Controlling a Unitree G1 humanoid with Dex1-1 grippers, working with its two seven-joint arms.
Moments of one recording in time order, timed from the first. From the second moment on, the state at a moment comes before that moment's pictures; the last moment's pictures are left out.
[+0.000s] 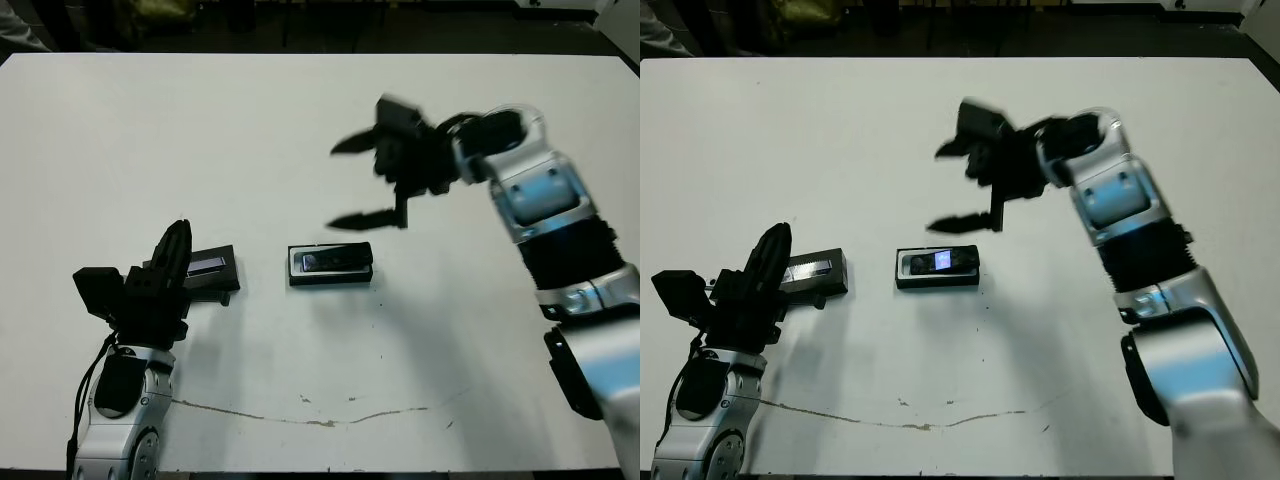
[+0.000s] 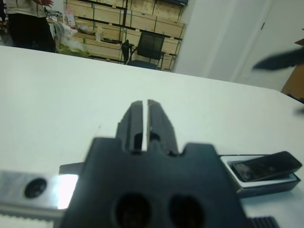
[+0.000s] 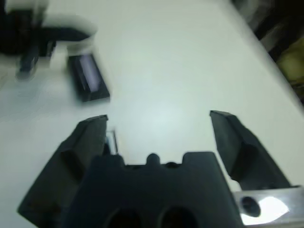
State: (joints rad) left arm 0.17 0.11 0.05 -0.38 -0.25 0.05 -0.10; right arm -0.87 -0.44 0.17 0.16 0.10 0.46 1.11
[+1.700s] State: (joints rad) left arm 0.17 0.11 0.04 -0.38 -0.25 0.05 -0.10; right arm -0.14 -0.41 0.18 -0.26 -0.04 0.13 0.44
